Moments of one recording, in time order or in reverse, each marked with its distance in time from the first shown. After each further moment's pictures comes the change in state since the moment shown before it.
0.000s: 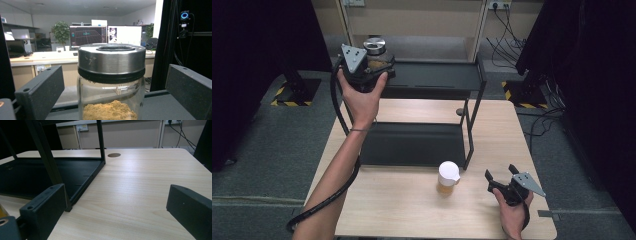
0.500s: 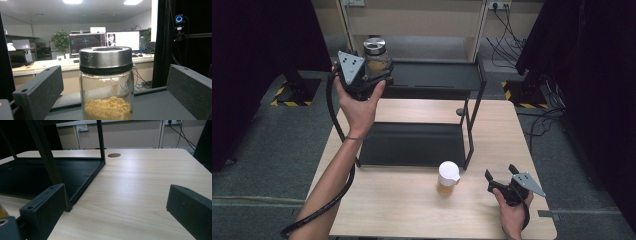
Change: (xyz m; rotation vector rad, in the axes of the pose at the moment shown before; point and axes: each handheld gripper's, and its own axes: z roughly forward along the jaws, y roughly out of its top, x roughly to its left) left arm 0.000 -0.010 -0.022 -0.051 -0.015 0.046; right arm 0.000 0.000 0.000 -0.001 0.000 -0.002
